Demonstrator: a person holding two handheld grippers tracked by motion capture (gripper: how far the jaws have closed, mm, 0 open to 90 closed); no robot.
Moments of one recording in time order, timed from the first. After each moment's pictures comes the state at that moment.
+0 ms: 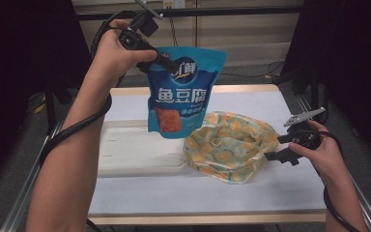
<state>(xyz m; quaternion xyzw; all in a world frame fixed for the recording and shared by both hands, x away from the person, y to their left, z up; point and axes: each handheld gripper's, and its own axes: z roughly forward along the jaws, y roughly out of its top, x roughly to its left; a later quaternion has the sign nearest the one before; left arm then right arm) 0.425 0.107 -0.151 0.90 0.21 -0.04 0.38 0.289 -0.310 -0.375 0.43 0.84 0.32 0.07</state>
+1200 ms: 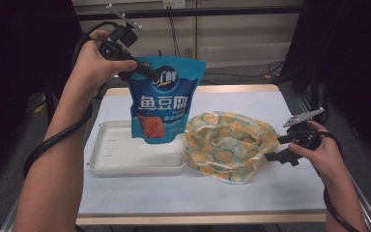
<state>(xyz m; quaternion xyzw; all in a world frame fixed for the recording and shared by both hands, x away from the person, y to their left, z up) 0.425 0.149 -0.168 0.90 0.23 -0.04 0.37 0.288 -0.310 -0.375 0.43 0.85 0.31 0.07</state>
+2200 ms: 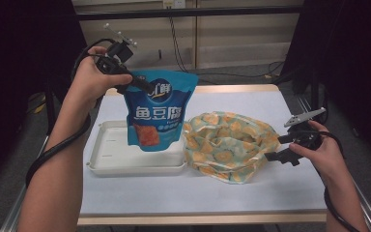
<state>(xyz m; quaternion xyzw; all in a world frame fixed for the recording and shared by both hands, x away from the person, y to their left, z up) 0.426 0.164 -0.203 0.90 0.23 -0.05 0.36 0.288 -0.311 -0.375 0.43 0.85 0.31 0.07</state>
